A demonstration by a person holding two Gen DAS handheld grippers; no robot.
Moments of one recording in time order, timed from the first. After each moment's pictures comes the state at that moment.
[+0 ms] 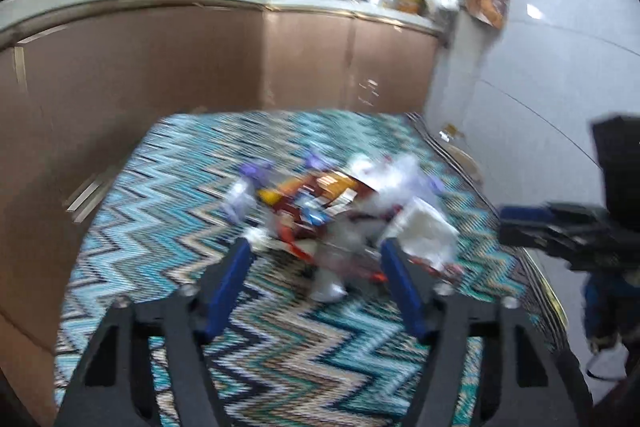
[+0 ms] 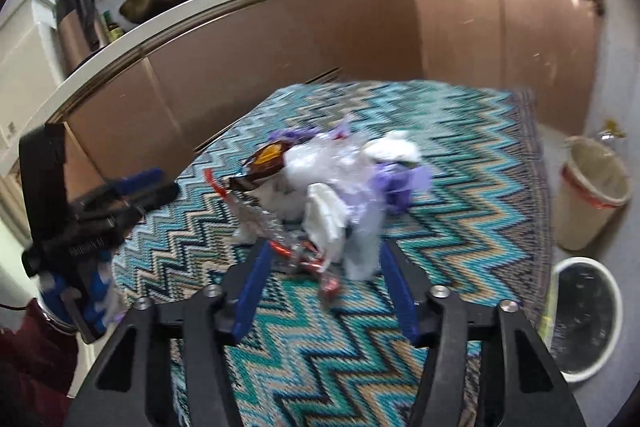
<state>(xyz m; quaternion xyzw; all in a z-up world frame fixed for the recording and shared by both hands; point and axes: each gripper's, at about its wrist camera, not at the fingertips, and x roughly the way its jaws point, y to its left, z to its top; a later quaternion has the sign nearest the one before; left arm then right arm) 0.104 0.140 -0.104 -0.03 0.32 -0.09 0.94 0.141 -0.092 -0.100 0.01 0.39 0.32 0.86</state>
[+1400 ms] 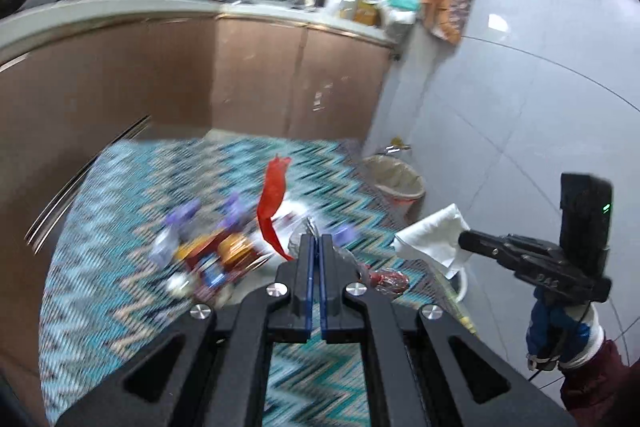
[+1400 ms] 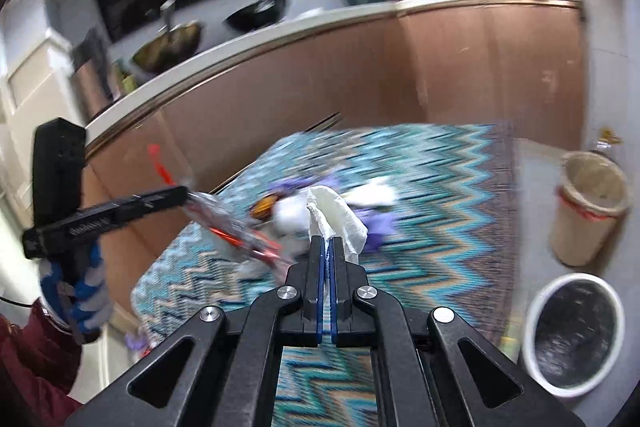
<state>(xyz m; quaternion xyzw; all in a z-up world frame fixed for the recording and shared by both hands) 0.121 0.079 -0.024 -0.06 0.31 -0.17 0.93 0.131 -0.171 -0.066 0.07 0.32 0.30 0.89</state>
